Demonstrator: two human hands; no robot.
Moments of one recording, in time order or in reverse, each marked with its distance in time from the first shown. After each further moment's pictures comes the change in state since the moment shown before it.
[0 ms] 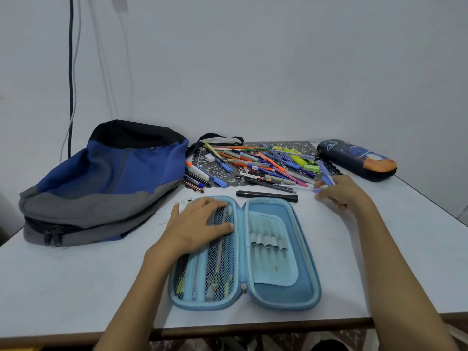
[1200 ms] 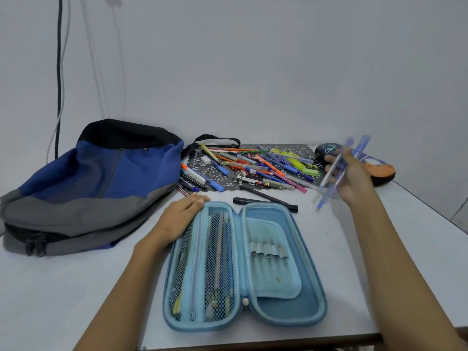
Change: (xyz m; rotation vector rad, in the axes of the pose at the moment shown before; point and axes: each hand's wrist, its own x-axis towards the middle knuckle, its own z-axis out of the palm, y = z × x) left_hand 0.061 -0.066 0.025 -0.555 0.239 0.085; right_hand 0.009 -0.031 -0.004 1.094 0.129 -0.128
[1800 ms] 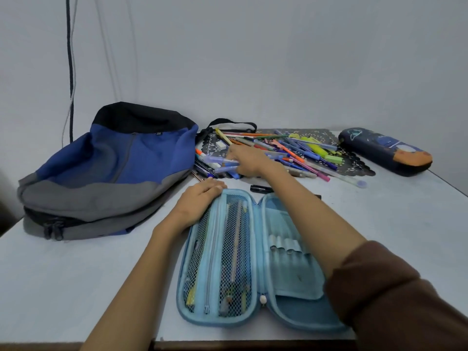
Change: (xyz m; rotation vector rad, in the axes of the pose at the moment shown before) left_hand 0.013 -0.003 0.004 -0.117 -0.018 -0.052; right_hand -0.002 0.109 0.181 -1.723 -0.928 -0.611
